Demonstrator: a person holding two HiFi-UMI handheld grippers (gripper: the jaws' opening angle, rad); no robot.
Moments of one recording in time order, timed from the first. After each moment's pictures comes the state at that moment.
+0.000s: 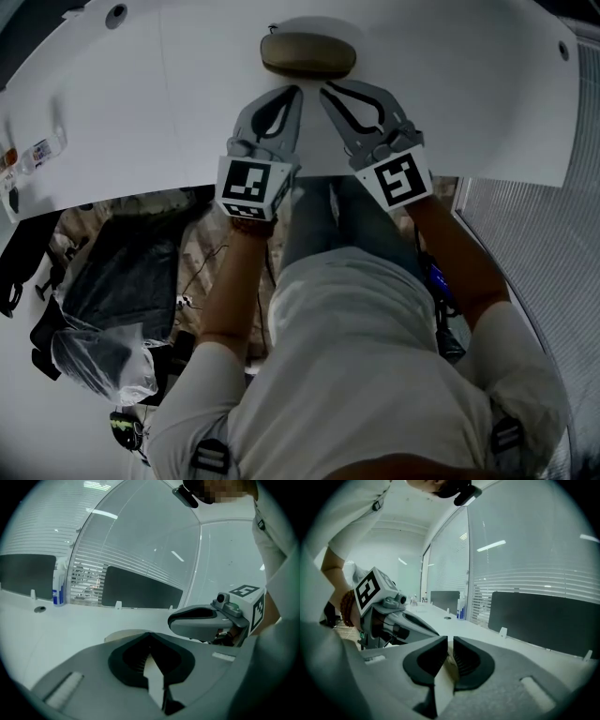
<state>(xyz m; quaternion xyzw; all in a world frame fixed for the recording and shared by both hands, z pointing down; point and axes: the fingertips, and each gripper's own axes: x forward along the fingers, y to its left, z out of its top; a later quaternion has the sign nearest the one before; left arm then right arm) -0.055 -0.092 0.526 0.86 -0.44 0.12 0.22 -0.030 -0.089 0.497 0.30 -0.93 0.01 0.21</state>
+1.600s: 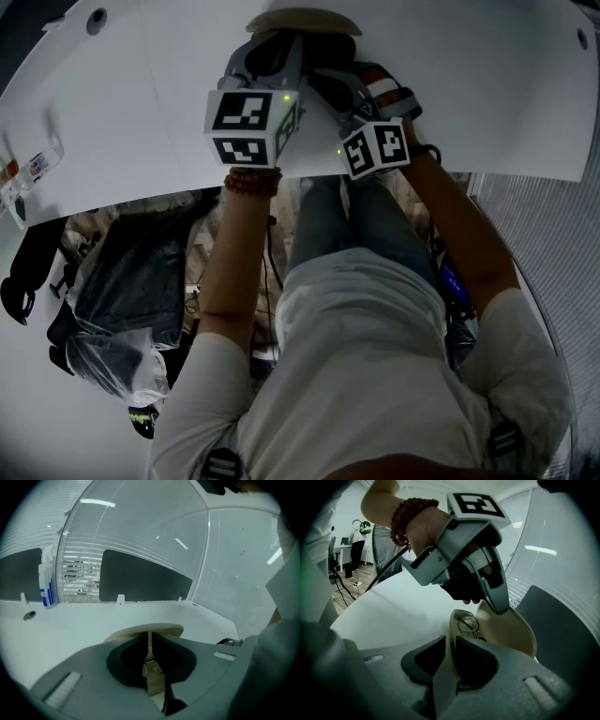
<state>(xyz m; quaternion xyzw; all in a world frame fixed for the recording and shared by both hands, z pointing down) -0.039 -0.175 0.556 0.85 -0.44 0.19 0.24 -0.045 -0.088 0.622 0.20 -0.89 -0.16 0.38</state>
